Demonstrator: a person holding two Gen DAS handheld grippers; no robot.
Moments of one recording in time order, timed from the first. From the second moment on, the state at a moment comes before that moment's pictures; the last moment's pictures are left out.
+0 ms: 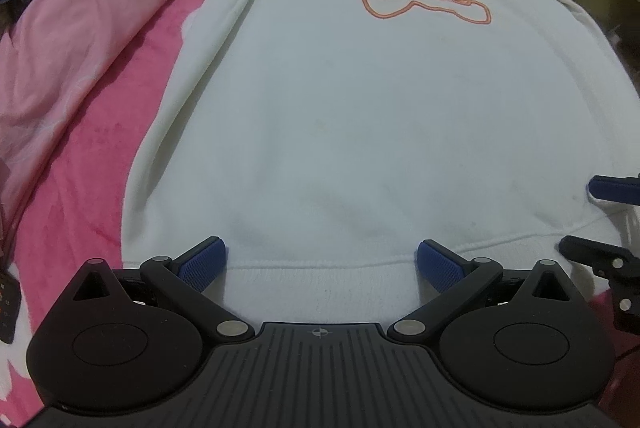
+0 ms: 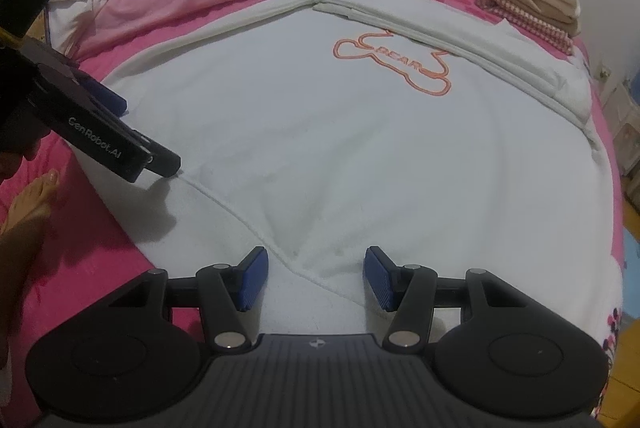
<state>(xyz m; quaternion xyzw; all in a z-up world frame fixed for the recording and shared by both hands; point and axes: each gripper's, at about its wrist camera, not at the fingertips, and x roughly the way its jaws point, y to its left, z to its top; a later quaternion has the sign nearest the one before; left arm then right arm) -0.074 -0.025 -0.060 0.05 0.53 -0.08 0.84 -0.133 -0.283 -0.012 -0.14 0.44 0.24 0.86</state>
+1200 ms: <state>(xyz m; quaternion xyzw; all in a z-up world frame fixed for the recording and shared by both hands) -0.073 0.087 -0.047 -0.05 0.50 0.04 0.86 -0.139 -0.274 -0.004 -0.13 0.43 0.27 0.85</state>
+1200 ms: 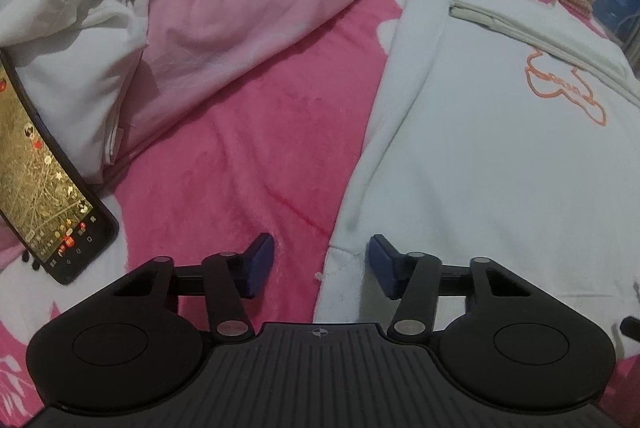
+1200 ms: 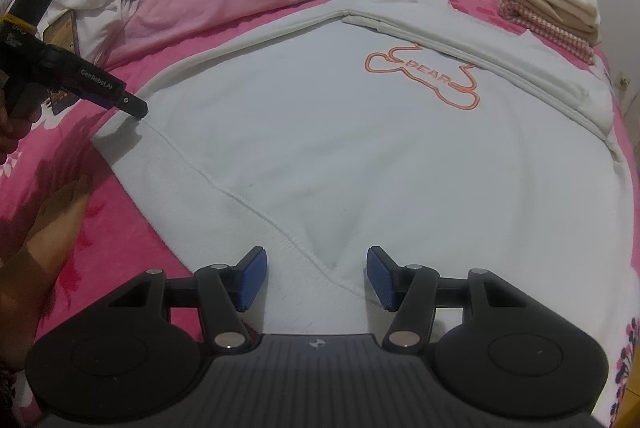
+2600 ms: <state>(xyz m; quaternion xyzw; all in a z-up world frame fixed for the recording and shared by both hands) -0.070 0.107 -0.035 -0.20 0.54 -0.03 0.82 -0.140 -0.257 0.014 -0.12 0.38 0.33 0.85</state>
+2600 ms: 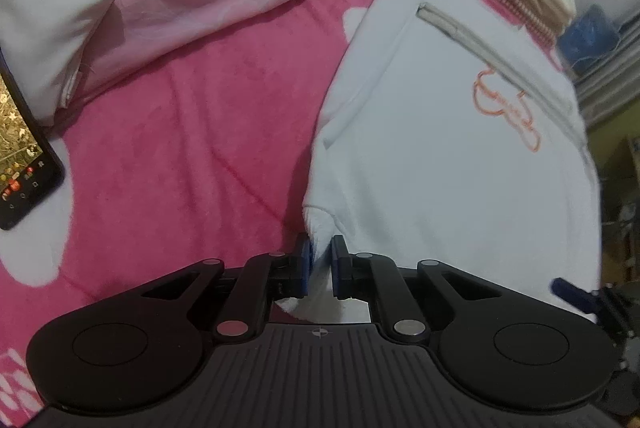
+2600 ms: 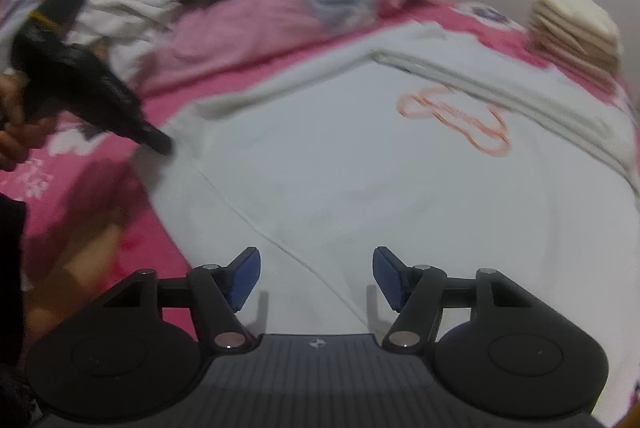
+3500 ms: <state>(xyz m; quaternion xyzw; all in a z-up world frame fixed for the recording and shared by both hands) -0.051 0.112 -0.036 -0.34 0.53 -0.08 0.77 -0.110 -0.120 -0.008 -0.13 0.38 0.47 0.79</state>
